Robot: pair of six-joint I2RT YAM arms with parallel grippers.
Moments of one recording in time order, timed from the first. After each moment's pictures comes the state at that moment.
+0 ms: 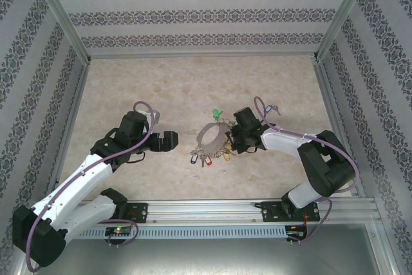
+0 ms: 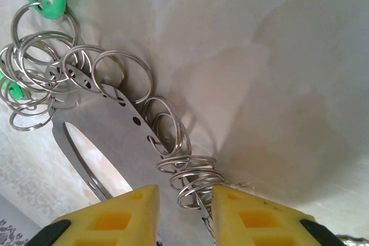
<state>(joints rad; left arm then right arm) -0.46 0.91 0.70 -0.56 0.18 -0.46 0.53 1.55 0.71 -0.21 -0.19 1.69</state>
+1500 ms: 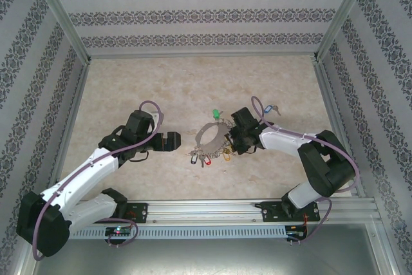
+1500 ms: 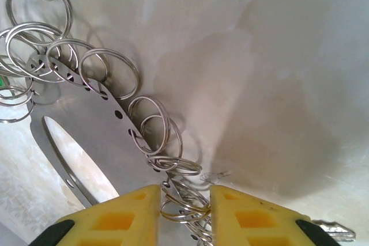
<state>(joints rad) -0.46 1.02 0.68 -0.52 0.19 -0.46 0.55 1.55 0.74 -0.29 -0.17 1.65</state>
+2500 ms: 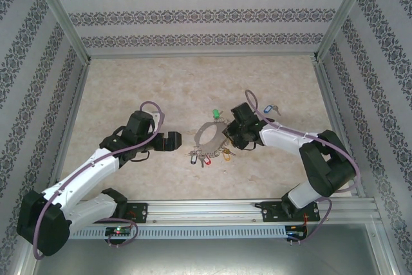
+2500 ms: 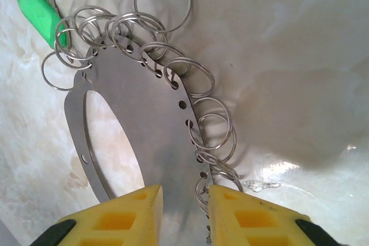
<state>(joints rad) -0.46 1.02 0.66 -0.47 0.19 -0.46 0.54 1.55 0.79 -0.29 -0.17 1.35</state>
